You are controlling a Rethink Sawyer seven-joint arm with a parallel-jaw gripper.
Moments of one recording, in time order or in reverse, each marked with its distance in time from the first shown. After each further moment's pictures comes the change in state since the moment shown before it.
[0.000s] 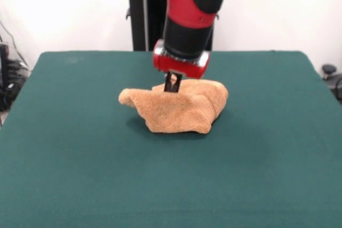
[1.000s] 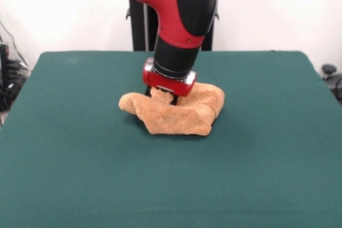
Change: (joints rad) arm -0.016 0.069 -0.002 0.014 0.025 -0.129 0.000
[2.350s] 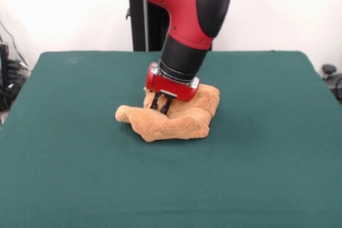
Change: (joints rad) arm 0.067 0.030 -0.038 0.010 -0.050 -0.206 0.000
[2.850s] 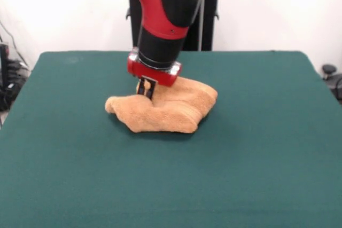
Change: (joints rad) arm -0.109 -0.059 0.009 -0.001 0.000 0.271 0.000
